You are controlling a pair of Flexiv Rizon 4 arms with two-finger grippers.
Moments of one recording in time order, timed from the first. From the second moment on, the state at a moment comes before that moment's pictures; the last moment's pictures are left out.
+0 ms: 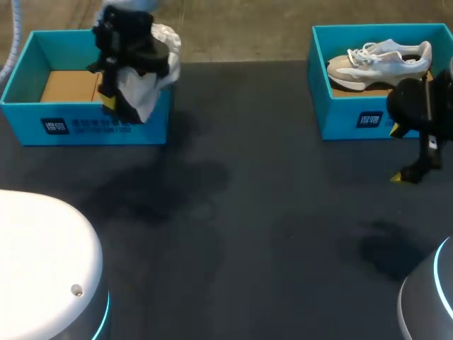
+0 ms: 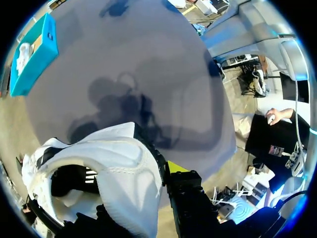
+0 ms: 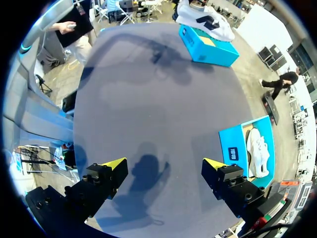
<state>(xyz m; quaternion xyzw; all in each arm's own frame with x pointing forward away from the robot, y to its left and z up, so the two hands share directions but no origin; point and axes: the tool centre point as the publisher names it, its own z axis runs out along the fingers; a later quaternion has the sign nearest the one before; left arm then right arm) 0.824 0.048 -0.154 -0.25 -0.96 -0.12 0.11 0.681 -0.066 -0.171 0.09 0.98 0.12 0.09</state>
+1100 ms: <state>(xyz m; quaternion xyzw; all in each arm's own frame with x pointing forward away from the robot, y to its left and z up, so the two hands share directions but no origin) 0.850 0.133 -0.155 -0.21 -0.96 -0.07 0.16 0.681 -0.066 -0.171 0.09 0.98 0.12 0.09</state>
